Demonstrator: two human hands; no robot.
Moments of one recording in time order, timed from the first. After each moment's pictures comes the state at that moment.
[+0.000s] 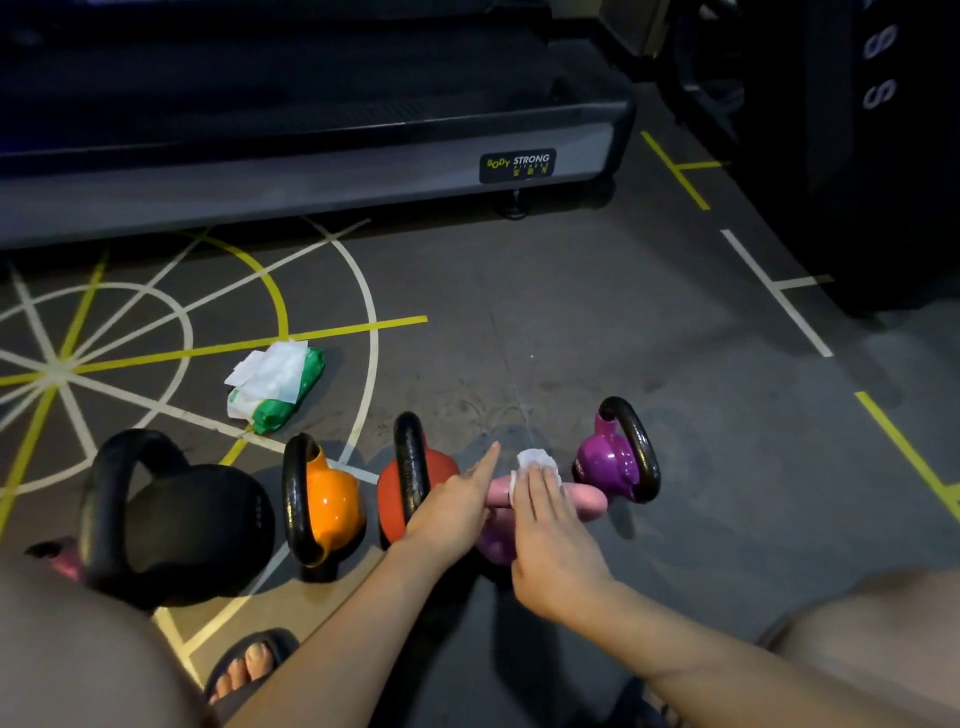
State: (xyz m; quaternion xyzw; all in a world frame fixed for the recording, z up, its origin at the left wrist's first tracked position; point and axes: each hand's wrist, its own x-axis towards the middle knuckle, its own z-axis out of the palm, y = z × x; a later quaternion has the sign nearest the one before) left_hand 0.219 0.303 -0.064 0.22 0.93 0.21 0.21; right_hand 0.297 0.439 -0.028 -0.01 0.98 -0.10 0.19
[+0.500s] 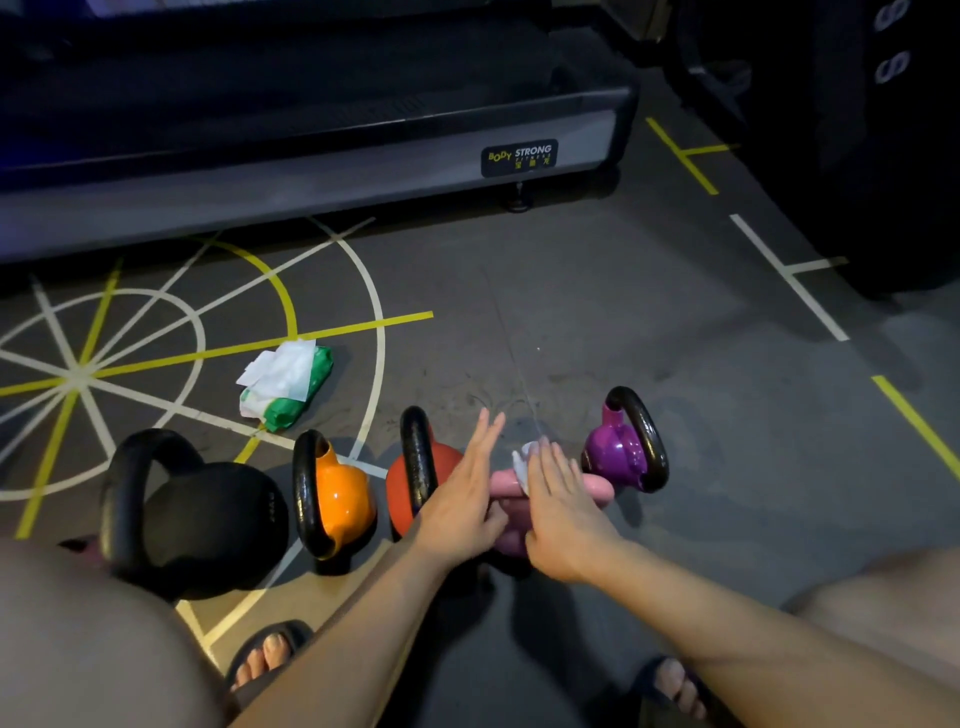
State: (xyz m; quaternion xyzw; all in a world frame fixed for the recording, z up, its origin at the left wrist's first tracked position) left_hand 0.233 0.293 -0.057 0.27 0.88 0.36 0.14; right_hand 0.279 0.455 -0.025 -0.02 0.96 -0.13 0.25
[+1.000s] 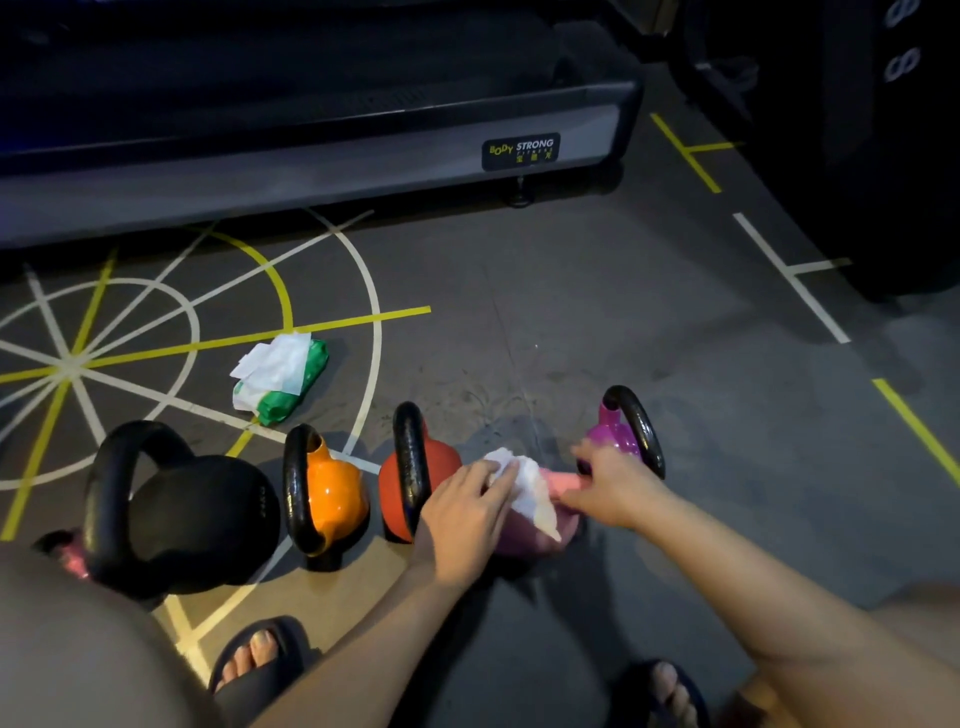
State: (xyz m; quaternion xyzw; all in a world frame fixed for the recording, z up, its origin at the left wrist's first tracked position) left_hand 0.255 0.315 -0.086 0.26 0.93 0.22 -0.13; right_hand 0.256 0.511 0.005 0.15 0.91 -0.26 0.28
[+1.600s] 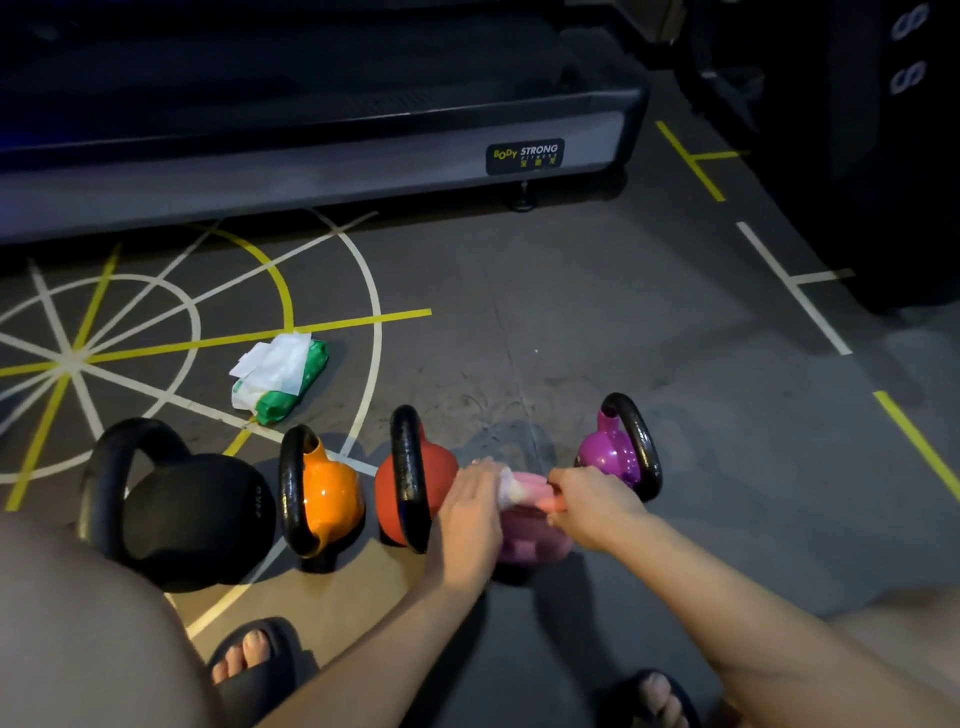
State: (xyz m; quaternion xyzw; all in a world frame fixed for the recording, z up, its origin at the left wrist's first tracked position) left_hand 0.258 0.330 -0.089 0.15 0.93 0.32 -0.05; right_hand 0.255 0.497 -0.015 0.07 0.95 -0.10 0.29
